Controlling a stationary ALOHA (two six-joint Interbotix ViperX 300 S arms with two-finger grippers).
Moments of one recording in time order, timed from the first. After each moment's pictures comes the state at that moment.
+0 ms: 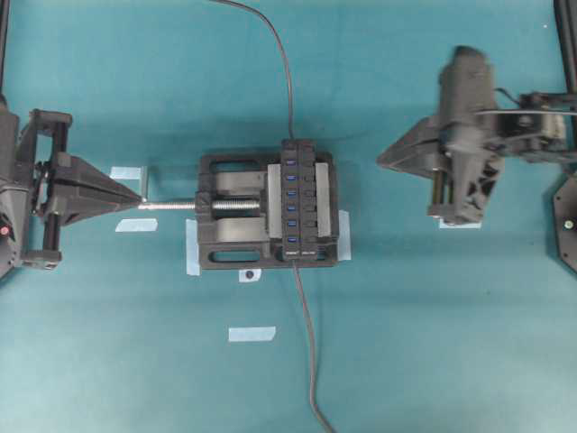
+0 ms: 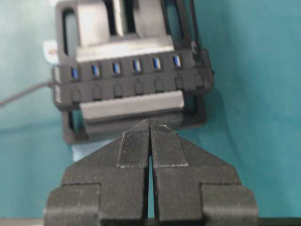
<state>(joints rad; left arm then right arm) -0.01 -0.80 1.06 0.01 0.17 -0.04 -0.12 -0.43 0.77 -0.02 0.39 0.03</state>
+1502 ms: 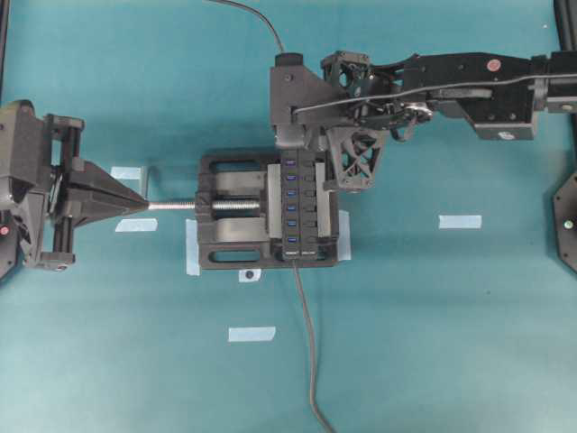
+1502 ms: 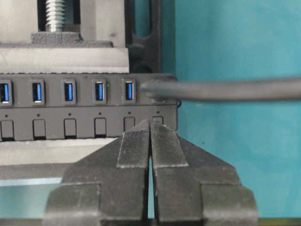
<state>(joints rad) -0.01 -0.74 1.04 0.01 0.19 -0.04 -0.20 0.06 0.37 -0.02 0.62 -0.20</state>
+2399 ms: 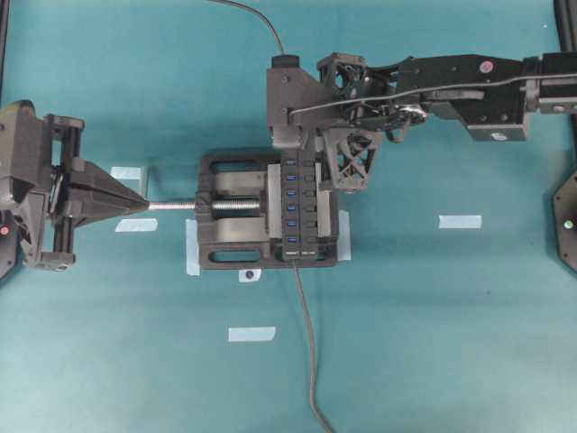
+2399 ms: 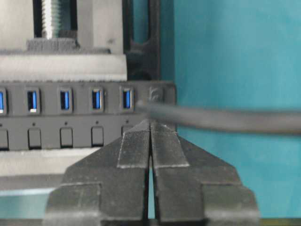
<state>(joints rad) -0.01 -0.74 1.04 0.01 0.19 -0.04 -0.20 0.07 0.37 -0.02 0.58 -0.20</state>
